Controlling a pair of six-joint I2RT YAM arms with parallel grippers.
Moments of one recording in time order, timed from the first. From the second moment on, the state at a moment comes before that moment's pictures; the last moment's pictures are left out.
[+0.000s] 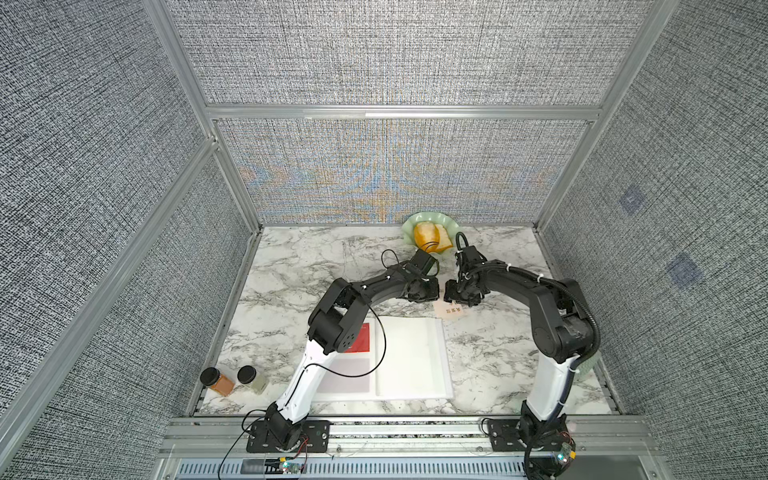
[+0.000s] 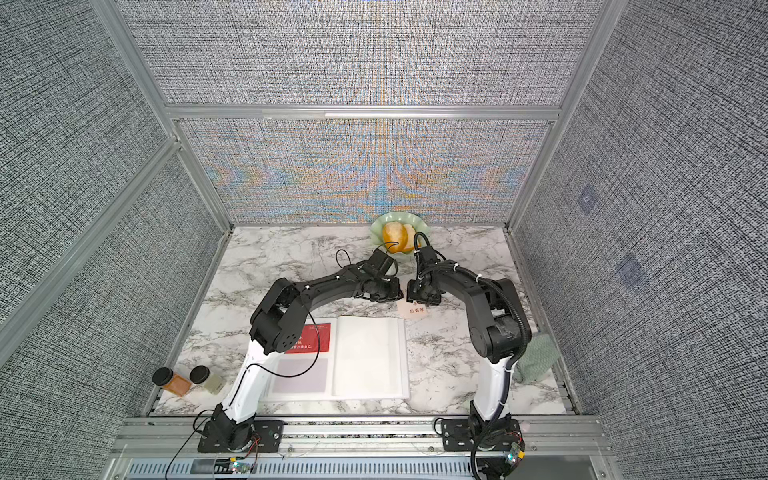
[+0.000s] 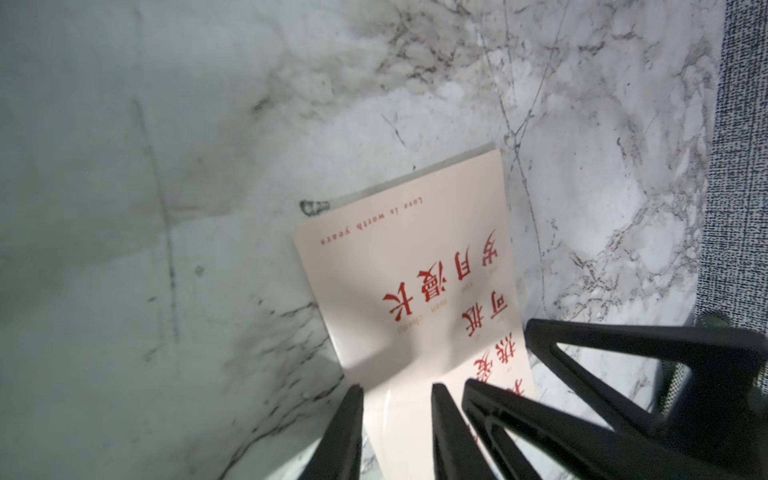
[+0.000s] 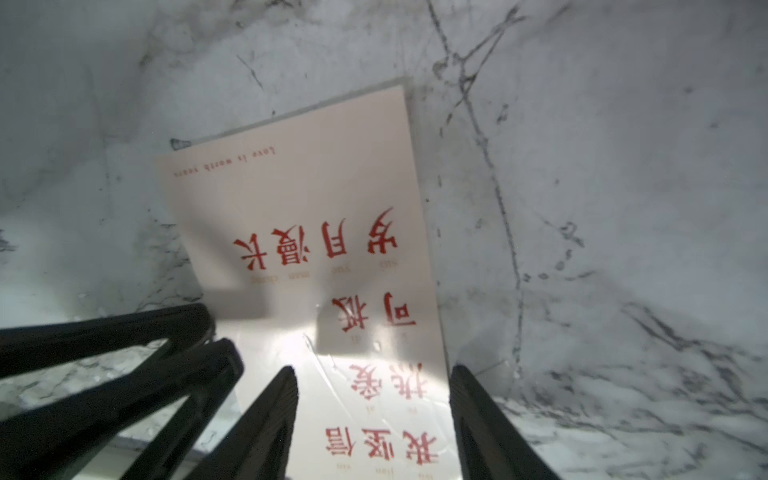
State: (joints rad) left arm -0.78 2.34 1.78 -0.41 0.28 -0.72; right arm 0.31 1.93 1.27 -0.60 -0.10 0.38
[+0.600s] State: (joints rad) left arm -0.75 2.34 1.75 -0.38 0.32 -0.74; right arm 0.30 1.80 1.24 -0.59 -0.18 0.41
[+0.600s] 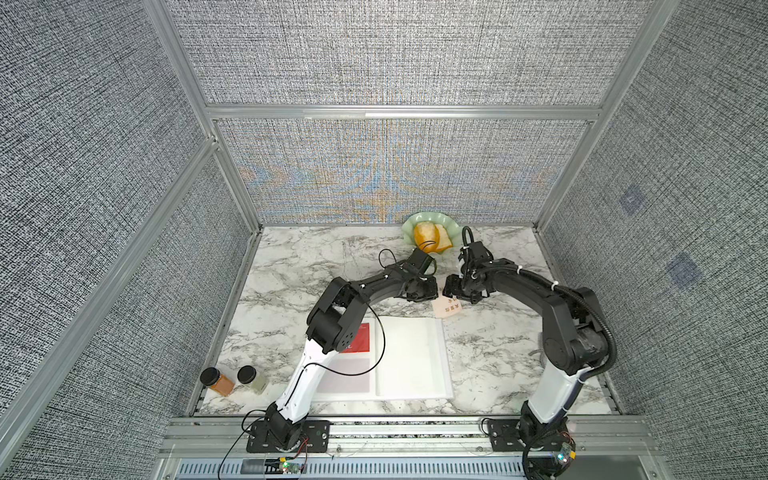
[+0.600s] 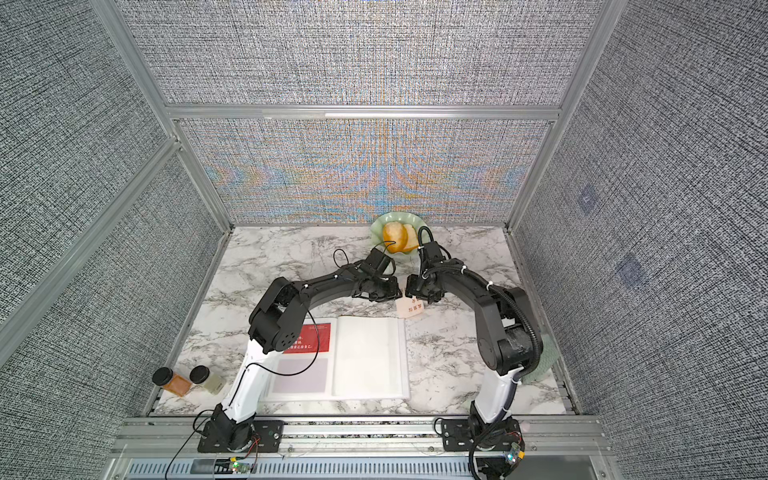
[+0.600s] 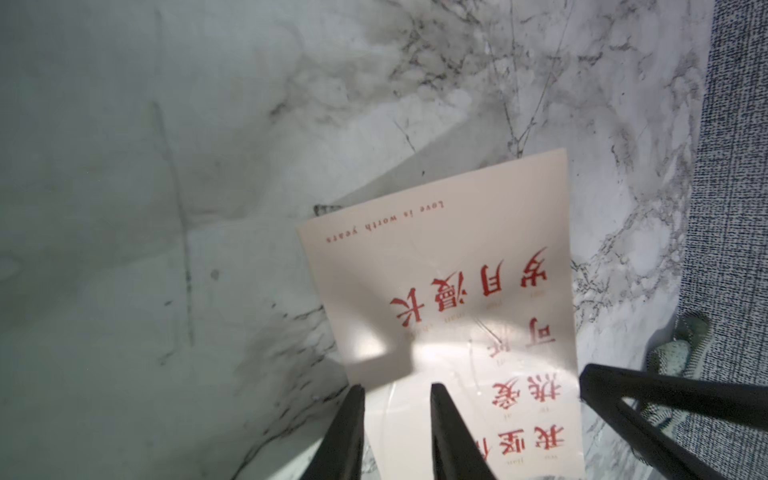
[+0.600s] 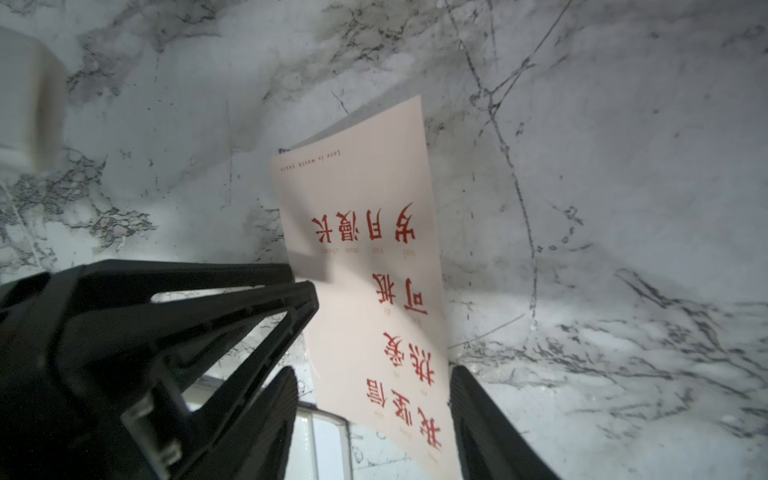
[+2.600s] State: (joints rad) left arm -0.68 2.25 1.62 -0.30 0.43 -0.69; right arm 0.22 1.70 1.05 -0.35 -0.41 0.51
